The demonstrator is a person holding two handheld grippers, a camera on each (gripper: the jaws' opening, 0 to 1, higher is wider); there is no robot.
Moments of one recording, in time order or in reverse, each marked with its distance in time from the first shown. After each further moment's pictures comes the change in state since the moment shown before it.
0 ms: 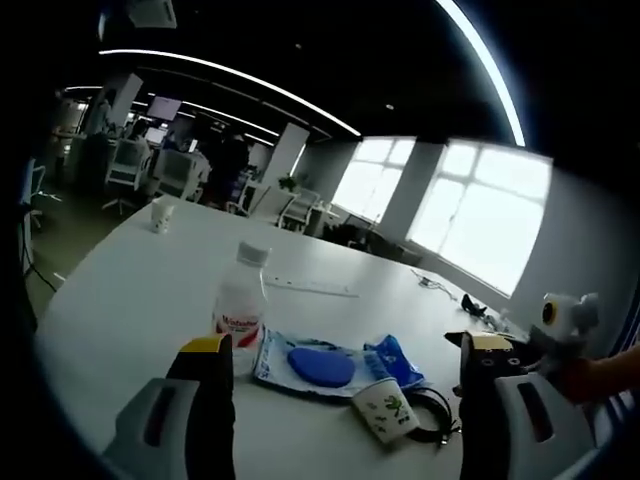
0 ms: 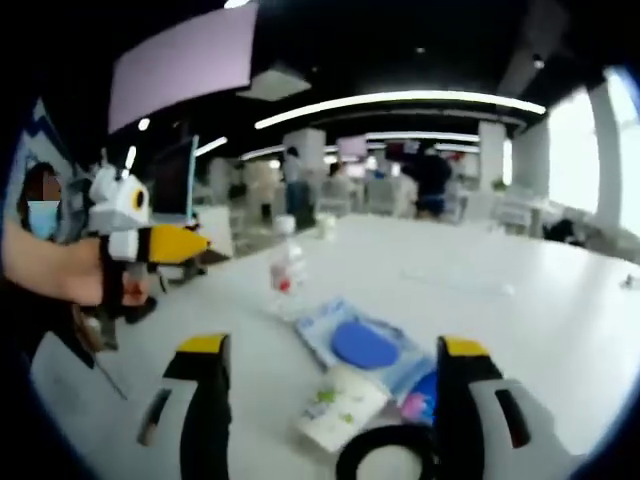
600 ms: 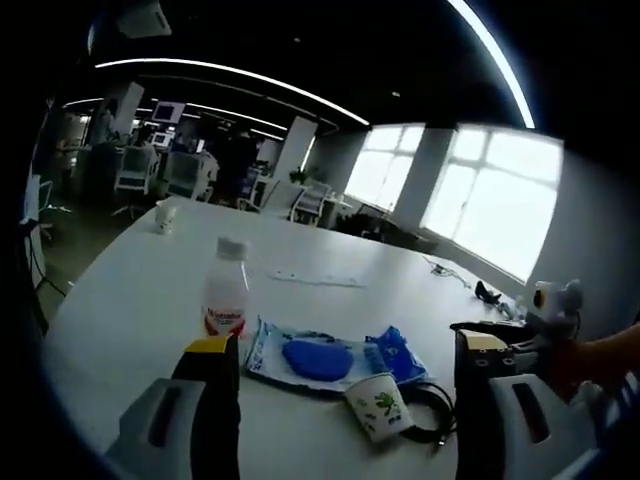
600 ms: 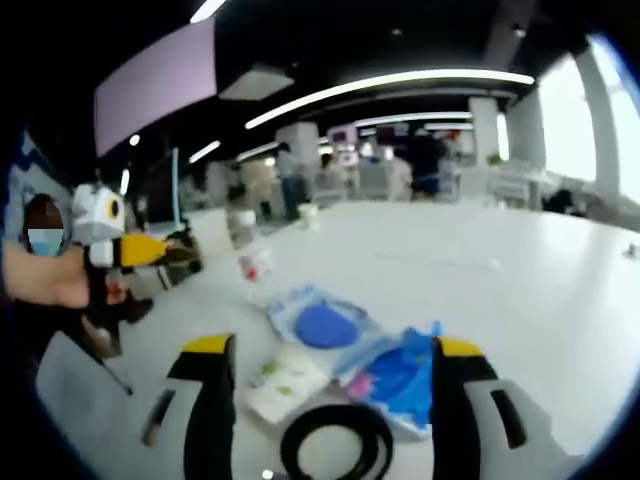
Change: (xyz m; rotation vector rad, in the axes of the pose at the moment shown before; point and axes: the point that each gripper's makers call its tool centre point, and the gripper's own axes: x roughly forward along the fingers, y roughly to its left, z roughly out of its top) left arm 0.015 -0.032 -0.006 0.055 0.033 0.062; right arm -0.019 -0.068 -0.011 0.039 0.042 0.002
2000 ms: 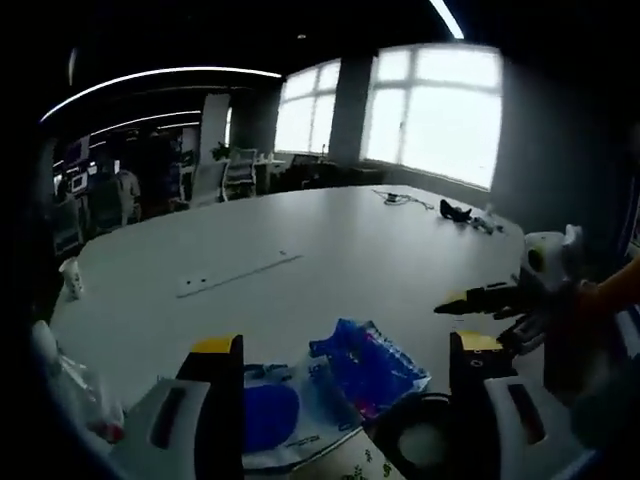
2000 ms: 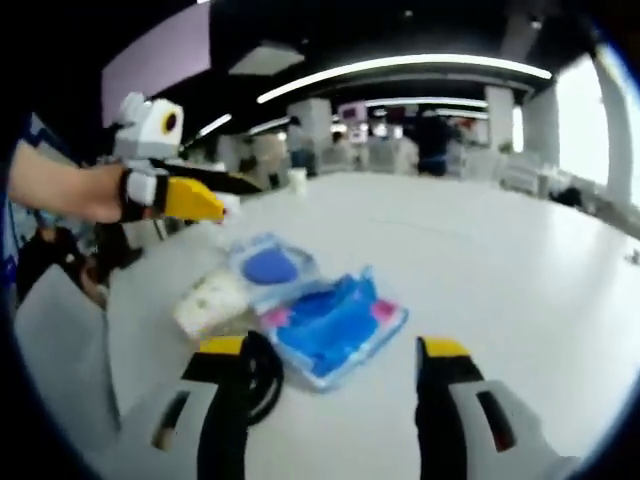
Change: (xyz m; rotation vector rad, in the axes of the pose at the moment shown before) left arm 0.143 -0.082 -0.049 0.384 0.290 -0.205; right arm -0.012 -0.087 -0.060 -0.105 0.127 0.070
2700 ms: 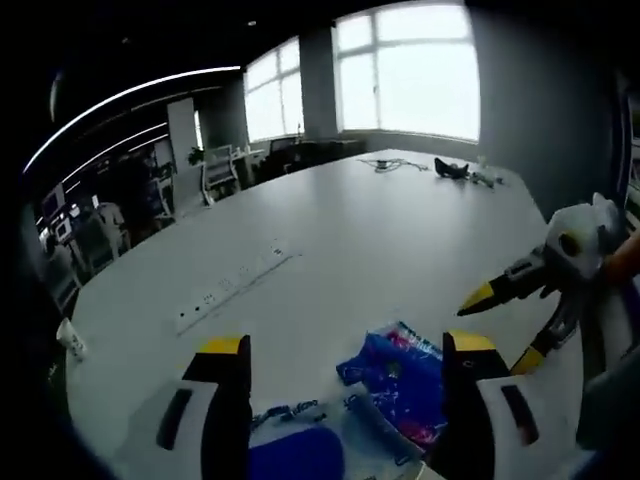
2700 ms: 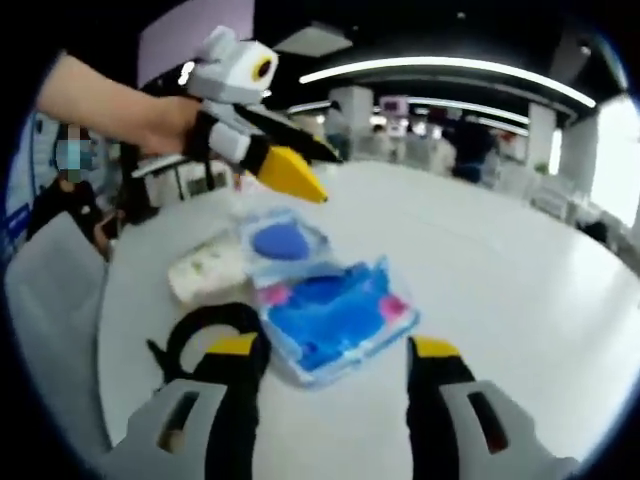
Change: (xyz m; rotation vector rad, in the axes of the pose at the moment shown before) left arm 0.065 0.032 0.012 0.142 0.104 -0.007; right arm 0.016 -0.003 -0.014 -0.133 0.039 0.086
